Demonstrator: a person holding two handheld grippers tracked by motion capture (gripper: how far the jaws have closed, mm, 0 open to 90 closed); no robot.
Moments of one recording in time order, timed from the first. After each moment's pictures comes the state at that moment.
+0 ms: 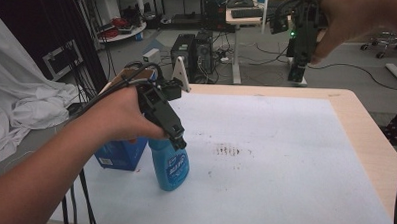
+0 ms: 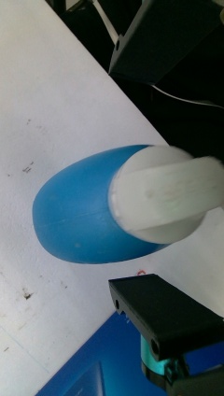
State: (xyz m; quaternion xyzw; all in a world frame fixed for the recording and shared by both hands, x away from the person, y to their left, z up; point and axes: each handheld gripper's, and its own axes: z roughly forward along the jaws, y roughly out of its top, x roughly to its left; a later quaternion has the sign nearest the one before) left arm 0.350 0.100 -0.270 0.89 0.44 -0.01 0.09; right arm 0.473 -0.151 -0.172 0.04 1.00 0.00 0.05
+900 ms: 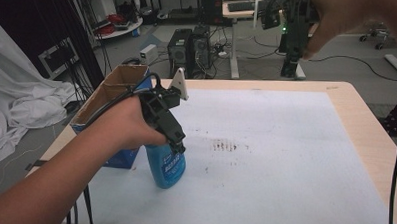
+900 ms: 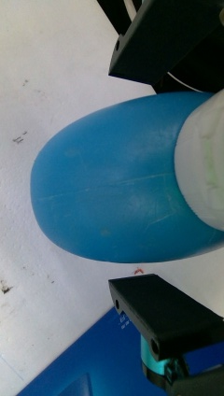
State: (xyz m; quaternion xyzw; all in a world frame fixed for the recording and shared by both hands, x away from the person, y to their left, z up) left arm 0.360 0.094 -0.299 0.88 0.46 0.00 0.05; right arm 0.479 -0.150 -0.179 0.03 1.00 0.00 0.04
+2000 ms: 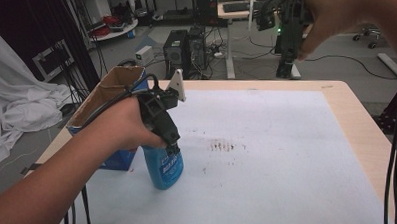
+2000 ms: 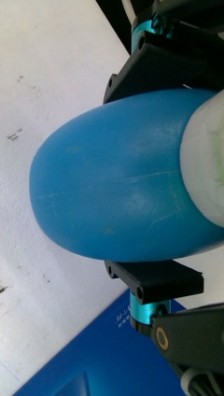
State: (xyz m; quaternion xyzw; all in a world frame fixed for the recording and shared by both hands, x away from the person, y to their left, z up) left arm 0.362 0.092 -0.299 0.88 0.46 -0.01 0.03; right arm 0.477 -0.149 -0.182 0.04 1.00 0.00 0.04
